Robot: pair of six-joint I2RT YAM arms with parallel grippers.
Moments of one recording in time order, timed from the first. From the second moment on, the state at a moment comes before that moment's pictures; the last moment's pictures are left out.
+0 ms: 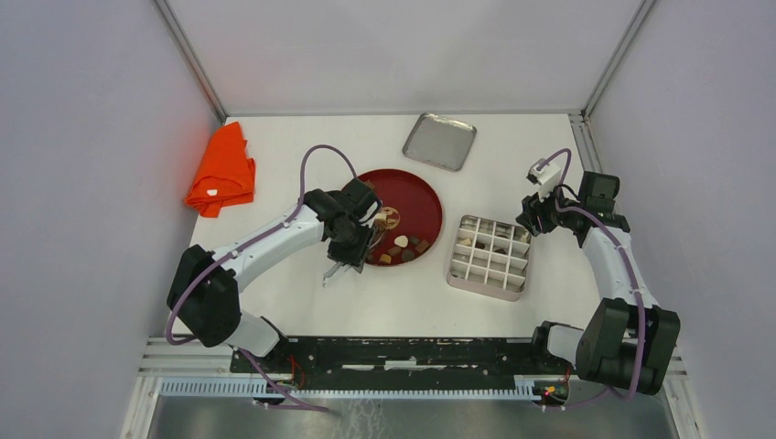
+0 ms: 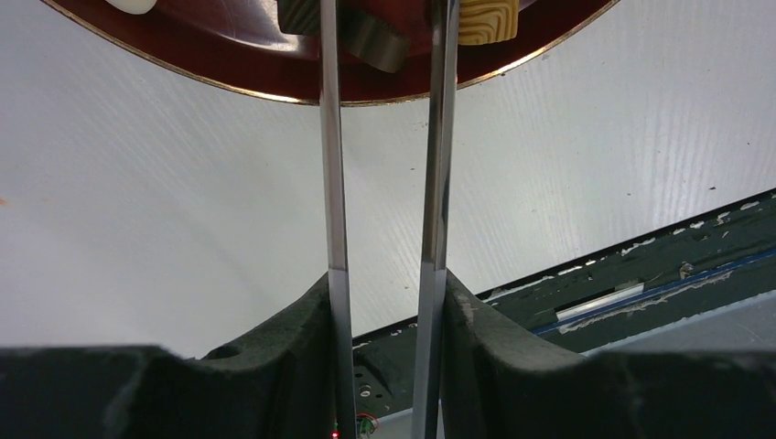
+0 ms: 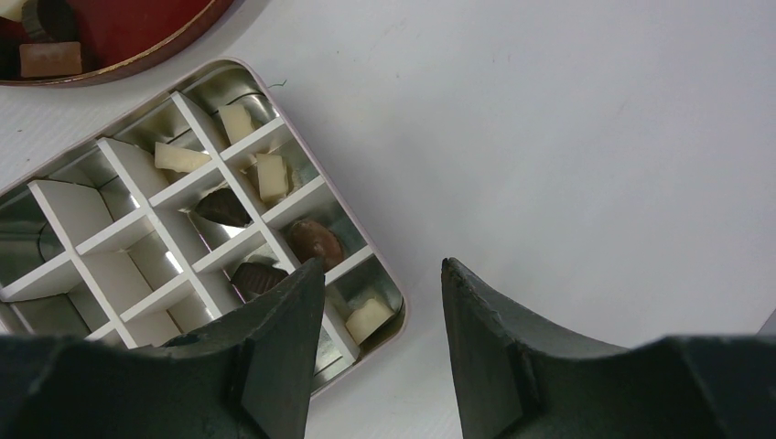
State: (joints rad) left arm -0.69 1.48 1.12 -0.97 0.04 -0.29; right arm -0.24 1.21 0.80 -0.43 -0.69 -0.68
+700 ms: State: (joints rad) left arm -0.69 1.46 1.12 -0.97 0.03 -0.29; right arm -0.24 1.21 0.80 -0.43 -0.69 -0.68
